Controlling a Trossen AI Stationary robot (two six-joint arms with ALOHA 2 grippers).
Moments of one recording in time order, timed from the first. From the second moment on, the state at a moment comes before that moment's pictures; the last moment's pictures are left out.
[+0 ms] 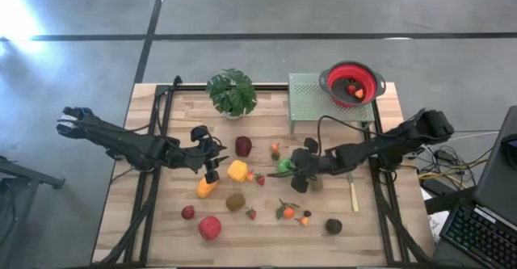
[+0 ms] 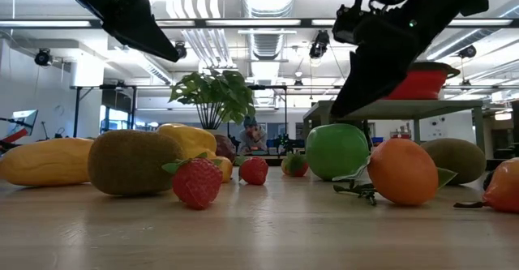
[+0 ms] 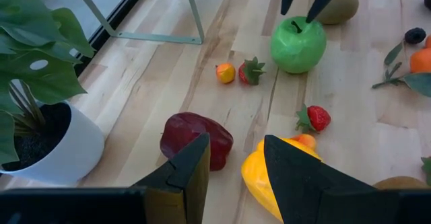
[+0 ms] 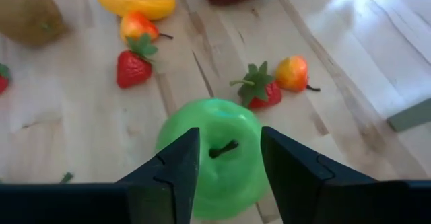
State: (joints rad) left arm -0.27 1.06 0.75 -0.37 -0.54 -0.26; right arm 0.23 1.48 0.77 -0.18 0.40 0.47
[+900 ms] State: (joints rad) left arm -0.27 1.06 0.75 -0.38 -0.54 -0.26; right arm 0.23 1.53 0.77 -0.15 0.39 0.50
